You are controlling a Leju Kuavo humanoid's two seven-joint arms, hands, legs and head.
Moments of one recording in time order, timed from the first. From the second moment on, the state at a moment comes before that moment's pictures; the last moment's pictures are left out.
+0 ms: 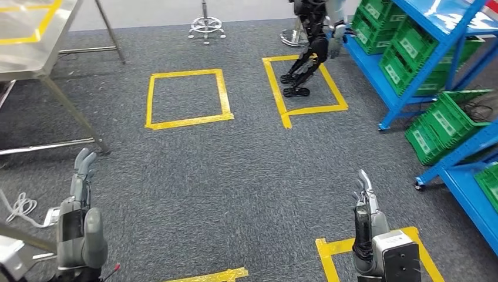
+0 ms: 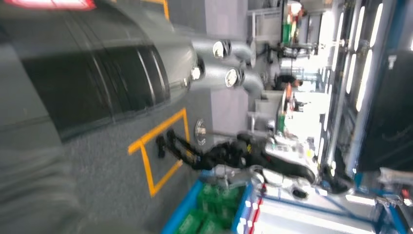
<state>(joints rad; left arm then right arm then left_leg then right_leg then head) 0.16 0.15 -0.50 -2.15 -0.03 0.42 -0.24 0.20 -0.16 0.46 -2.25 0.30 -0.49 -0.03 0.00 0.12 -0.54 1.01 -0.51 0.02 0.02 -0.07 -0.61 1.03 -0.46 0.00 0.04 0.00</state>
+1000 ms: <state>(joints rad) 0.16 0.15 -0.50 -2.15 -0.02 0.41 -0.25 0.20 -0.16 0.45 -2.25 0.29 -0.48 -0.04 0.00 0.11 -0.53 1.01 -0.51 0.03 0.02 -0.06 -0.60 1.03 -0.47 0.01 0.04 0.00</state>
